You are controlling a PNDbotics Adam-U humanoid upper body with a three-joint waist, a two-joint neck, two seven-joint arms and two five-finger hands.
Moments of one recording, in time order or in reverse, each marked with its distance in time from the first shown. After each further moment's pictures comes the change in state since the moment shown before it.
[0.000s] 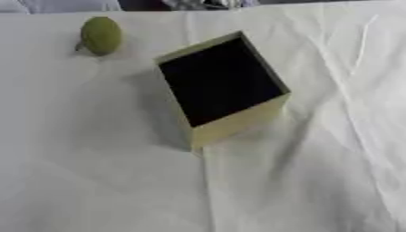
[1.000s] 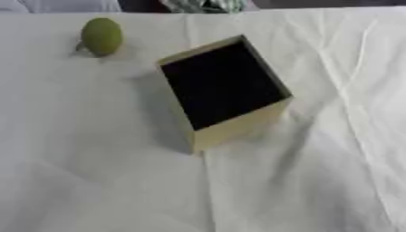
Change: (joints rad) left arm 0.452 0.059 0.059 -0.521 0.315 -0.100 0.290; right arm 0.044 0.012 -0.042 0.000 0.024 0.016 -0.043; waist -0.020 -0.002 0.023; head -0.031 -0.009
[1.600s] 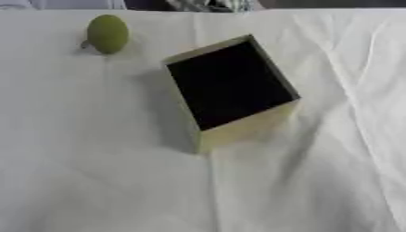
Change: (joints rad) left arm 0.251 -0.147 0.165 -0.289 0.093 -0.092 0.134; right arm 0.002 0.000 -0.016 0.000 -0.003 -0.004 -0.015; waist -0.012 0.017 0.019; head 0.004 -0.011
